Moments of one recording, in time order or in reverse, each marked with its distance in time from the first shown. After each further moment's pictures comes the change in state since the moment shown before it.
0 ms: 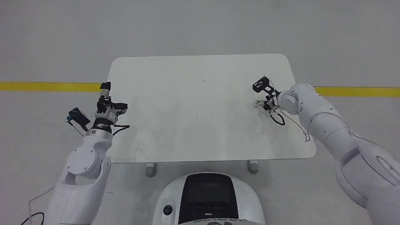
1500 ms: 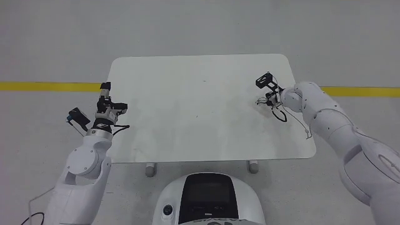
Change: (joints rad) left arm 0.000 0.000 0.000 0.000 0.000 0.000 0.000; right arm 0.035 0.037 -0.056 -0.011 0.067 0.000 -0.060
